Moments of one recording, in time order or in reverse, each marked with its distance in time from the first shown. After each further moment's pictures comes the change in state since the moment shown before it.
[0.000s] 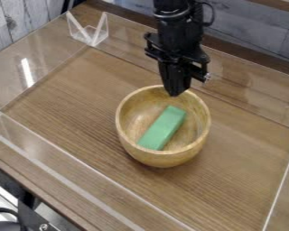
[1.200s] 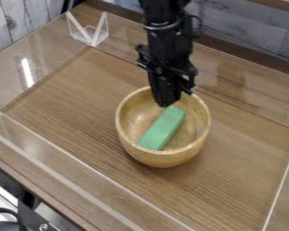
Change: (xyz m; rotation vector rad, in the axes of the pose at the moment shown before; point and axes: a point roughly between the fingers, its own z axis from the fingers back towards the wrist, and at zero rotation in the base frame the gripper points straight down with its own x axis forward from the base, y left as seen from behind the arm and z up) arm -0.016 0.002 -0.013 -0.015 0.064 -0.027
